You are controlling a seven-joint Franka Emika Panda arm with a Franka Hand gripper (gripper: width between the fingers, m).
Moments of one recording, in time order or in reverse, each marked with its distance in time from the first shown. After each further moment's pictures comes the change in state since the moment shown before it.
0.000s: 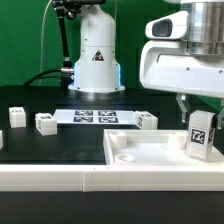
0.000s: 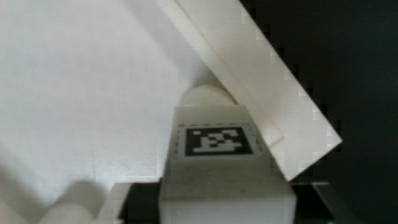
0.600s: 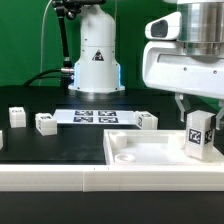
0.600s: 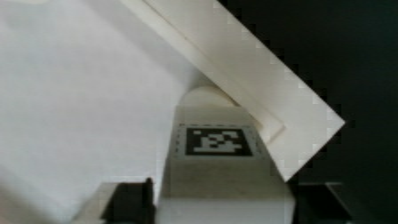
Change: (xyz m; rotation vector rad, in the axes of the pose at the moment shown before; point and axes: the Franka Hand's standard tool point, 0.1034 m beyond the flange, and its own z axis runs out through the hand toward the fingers) arm 0.003 0.002 0.000 0.016 -0.020 0.052
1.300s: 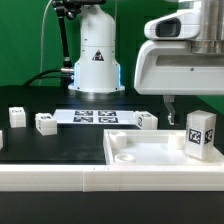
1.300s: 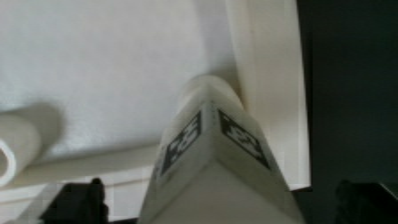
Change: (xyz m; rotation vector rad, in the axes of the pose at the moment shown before) arm 0.000 -0.002 -0.001 -0.027 0.018 -0.780
